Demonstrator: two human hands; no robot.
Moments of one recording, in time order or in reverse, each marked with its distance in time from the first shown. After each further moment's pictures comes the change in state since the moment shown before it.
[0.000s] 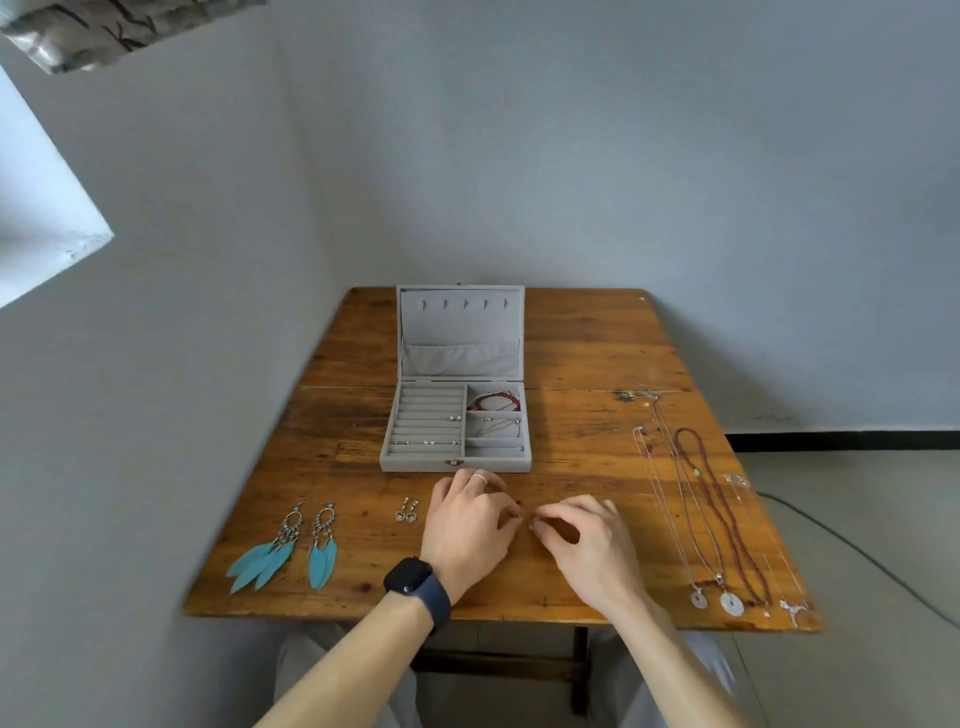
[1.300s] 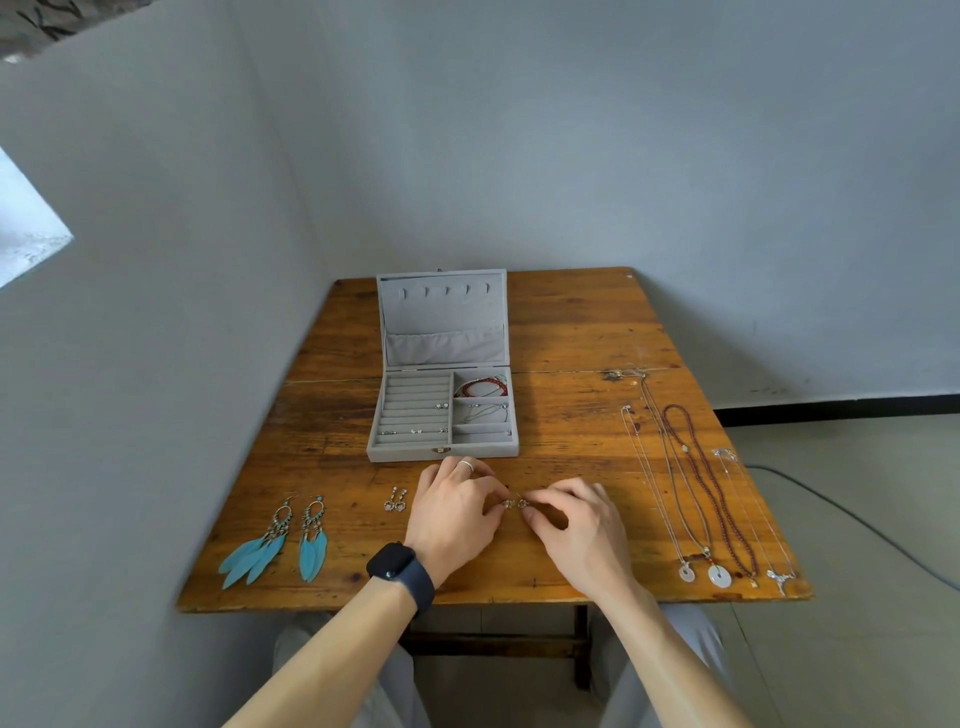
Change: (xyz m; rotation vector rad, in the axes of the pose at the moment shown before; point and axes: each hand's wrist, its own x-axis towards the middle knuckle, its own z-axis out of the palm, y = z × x) left_hand 0.001 -0.003 -0.002 0.049 -0.056 0.031; right_hand -0.008 0.005 0.005 -0.024 0.104 -0.044
